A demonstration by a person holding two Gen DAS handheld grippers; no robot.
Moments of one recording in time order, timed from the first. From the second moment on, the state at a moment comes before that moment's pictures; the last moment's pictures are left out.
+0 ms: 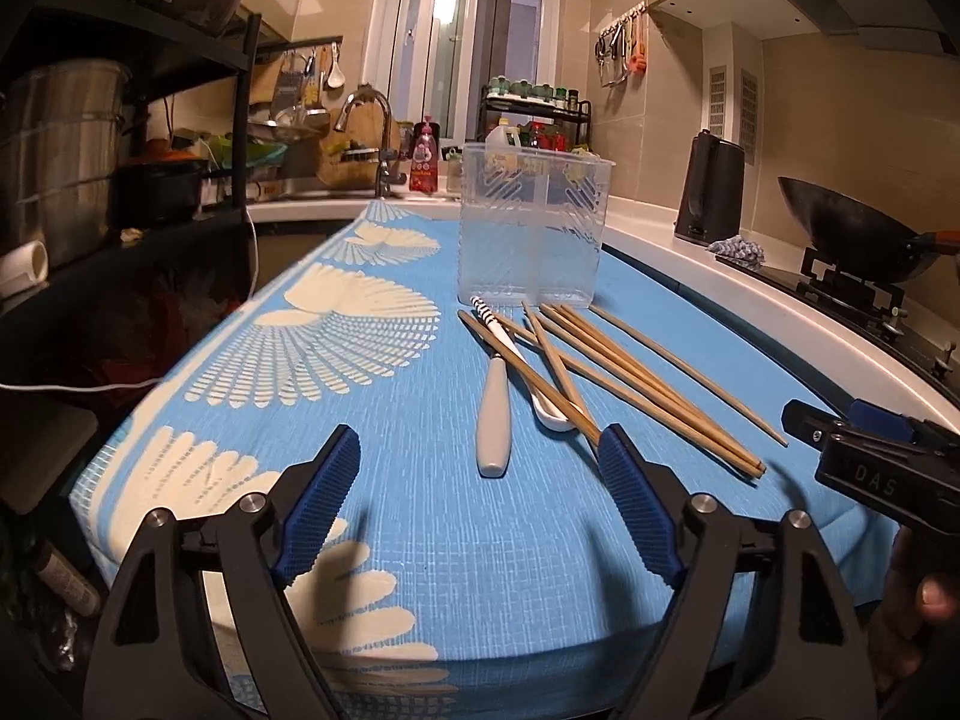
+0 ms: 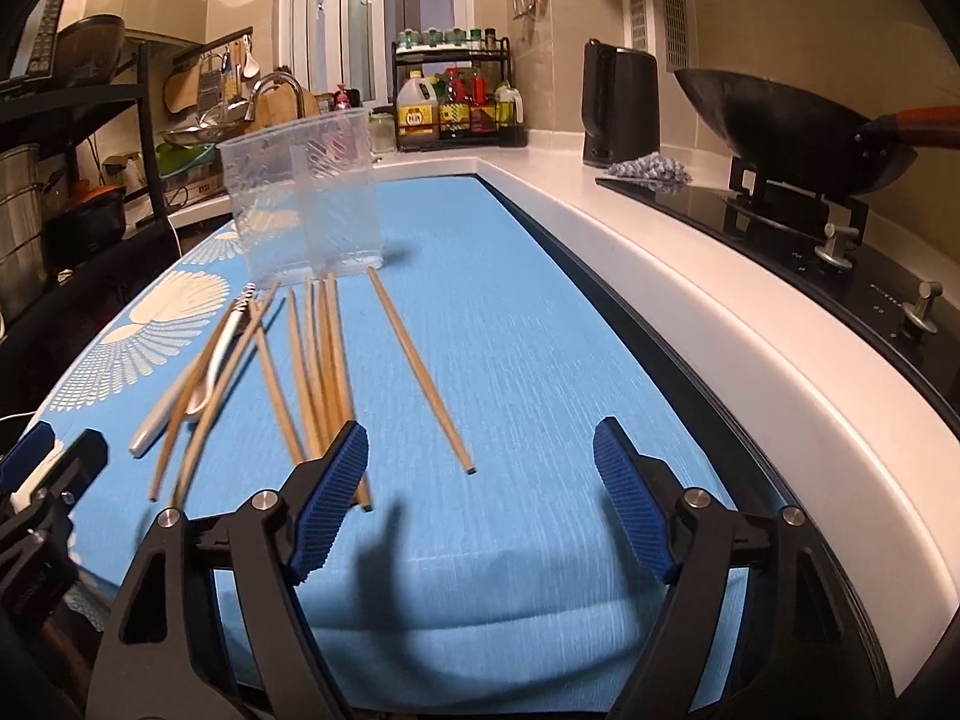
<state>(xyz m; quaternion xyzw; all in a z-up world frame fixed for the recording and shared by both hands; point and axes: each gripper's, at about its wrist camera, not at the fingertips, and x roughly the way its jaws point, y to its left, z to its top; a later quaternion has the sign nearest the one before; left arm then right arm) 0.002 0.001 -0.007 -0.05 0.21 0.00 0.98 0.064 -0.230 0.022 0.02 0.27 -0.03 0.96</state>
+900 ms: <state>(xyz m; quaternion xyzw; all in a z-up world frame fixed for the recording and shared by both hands) 0.036 -0.036 -0.011 -0.07 0.33 0.02 0.94 0.084 -0.221 0.006 -0.01 0.29 0.06 0.95</state>
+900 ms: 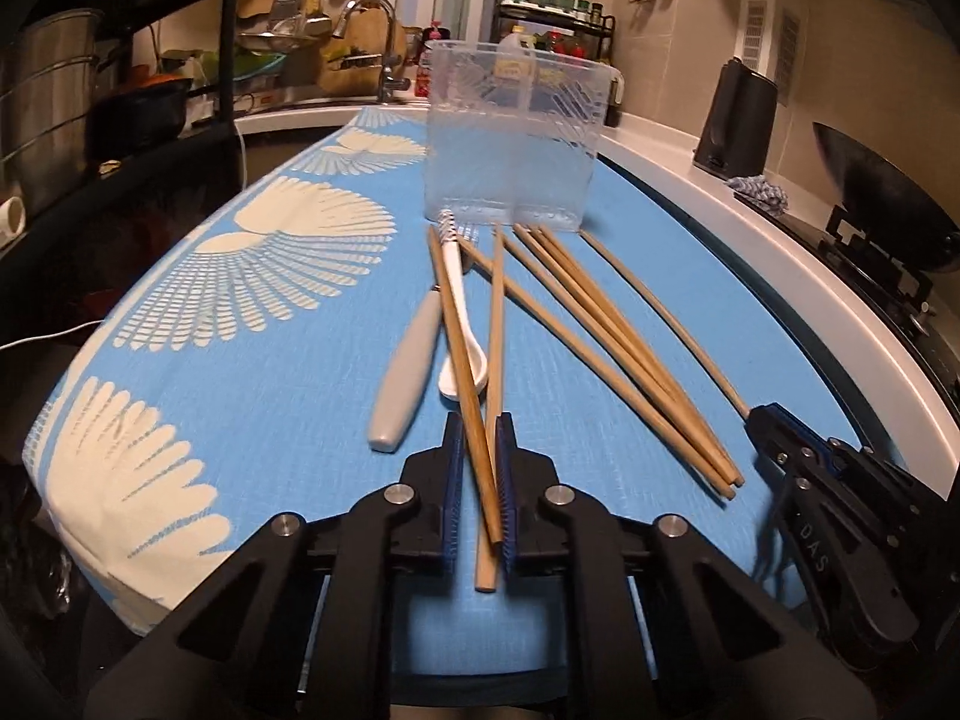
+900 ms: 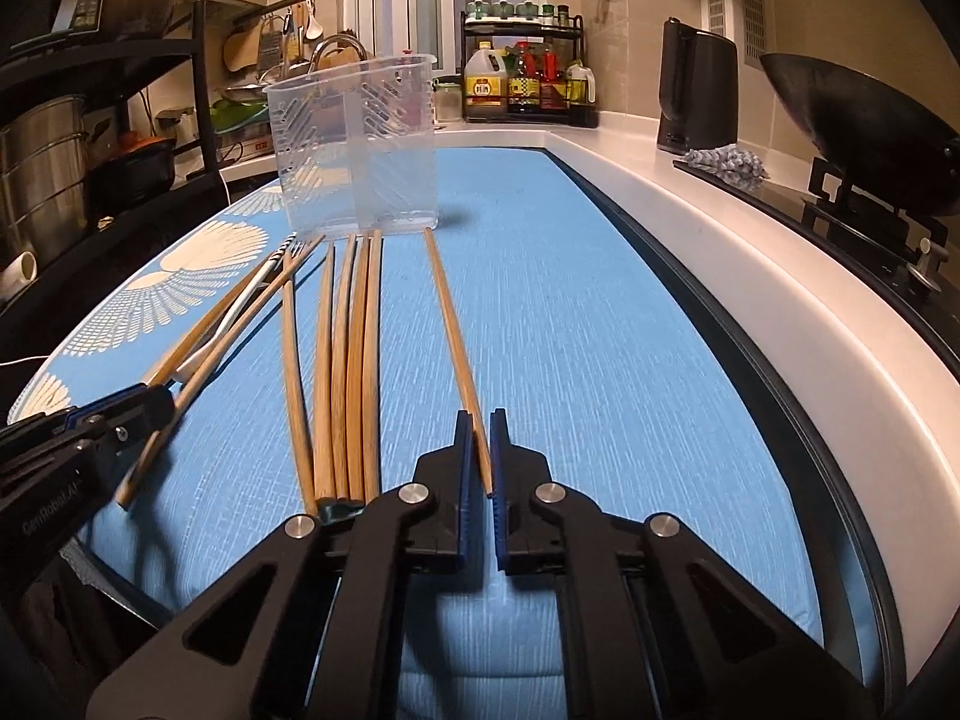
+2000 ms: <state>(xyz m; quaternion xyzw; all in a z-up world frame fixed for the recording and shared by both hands) 0.004 0.050 -0.032 -0.04 0.24 0.00 0.97 0.080 -0.228 0.005 -0.01 0.29 0.04 0.96</state>
